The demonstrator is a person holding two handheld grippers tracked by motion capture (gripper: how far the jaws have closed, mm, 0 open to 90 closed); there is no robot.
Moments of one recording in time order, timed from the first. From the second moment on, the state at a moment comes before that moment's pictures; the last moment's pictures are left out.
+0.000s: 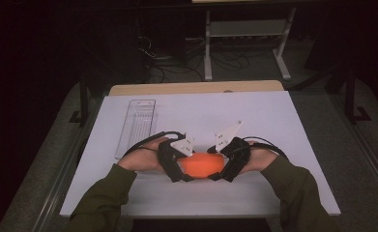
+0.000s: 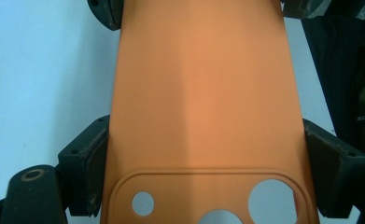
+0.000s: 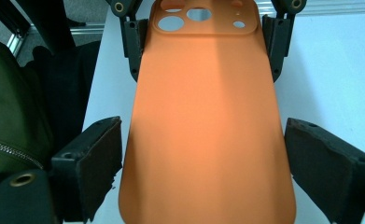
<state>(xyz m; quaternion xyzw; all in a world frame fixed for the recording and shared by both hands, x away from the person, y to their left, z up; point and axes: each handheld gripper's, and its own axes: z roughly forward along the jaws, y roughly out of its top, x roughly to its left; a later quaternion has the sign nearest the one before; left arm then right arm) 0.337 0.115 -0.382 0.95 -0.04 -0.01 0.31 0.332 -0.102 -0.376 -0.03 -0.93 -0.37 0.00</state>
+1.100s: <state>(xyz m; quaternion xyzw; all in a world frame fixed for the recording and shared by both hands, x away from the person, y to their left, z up) 0.342 0.127 -0.381 0.95 -0.02 0.01 0.31 0.326 -0.139 -0.380 -0.10 -0.91 -0.40 -0.02</state>
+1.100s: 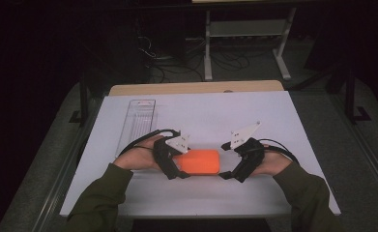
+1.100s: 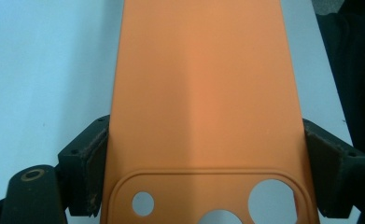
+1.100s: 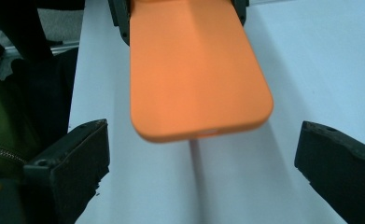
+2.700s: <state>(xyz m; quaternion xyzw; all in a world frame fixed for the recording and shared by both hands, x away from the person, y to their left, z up) 0.322 0.113 -0.389 0.95 0.02 0.00 0.32 0.321 -0.141 -0.396 -0.09 -0.90 -0.43 -0.01</state>
